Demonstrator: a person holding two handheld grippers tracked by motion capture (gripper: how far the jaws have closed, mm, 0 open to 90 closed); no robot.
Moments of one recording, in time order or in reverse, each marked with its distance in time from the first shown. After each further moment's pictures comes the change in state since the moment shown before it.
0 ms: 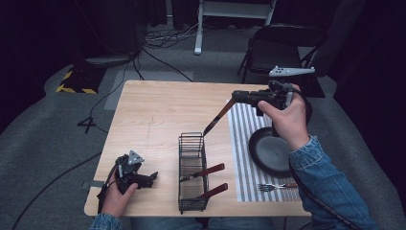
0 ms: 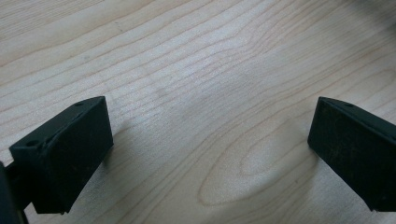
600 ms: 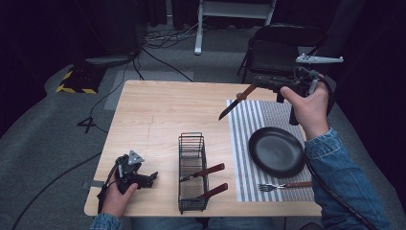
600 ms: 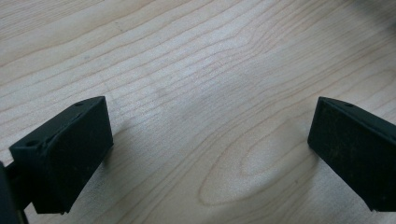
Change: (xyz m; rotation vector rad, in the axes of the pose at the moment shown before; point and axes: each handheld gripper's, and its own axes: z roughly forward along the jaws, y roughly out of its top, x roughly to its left) left arm 0.000 0.000 0.000 0.000 0.000 0.000; right arm -0.037 0.016 -0.040 -0.085 -0.080 0.015
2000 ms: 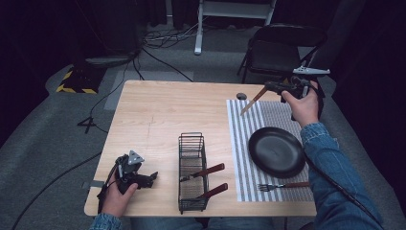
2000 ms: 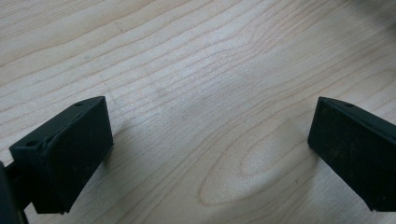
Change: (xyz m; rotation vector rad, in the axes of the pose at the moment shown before) left arm 0.000 0.000 0.000 -0.001 -0.001 0.000; right arm -0.133 -0.064 0.029 0.040 -0.200 -0.014
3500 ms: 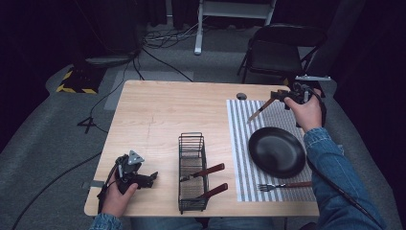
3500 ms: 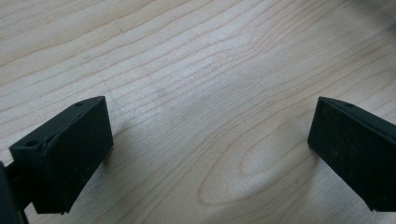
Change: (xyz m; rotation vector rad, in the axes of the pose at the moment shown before) left arm 0.000 0.000 0.000 0.001 0.001 0.000; right arm -0.024 -0.027 -0.003 0.104 -0.188 0.105
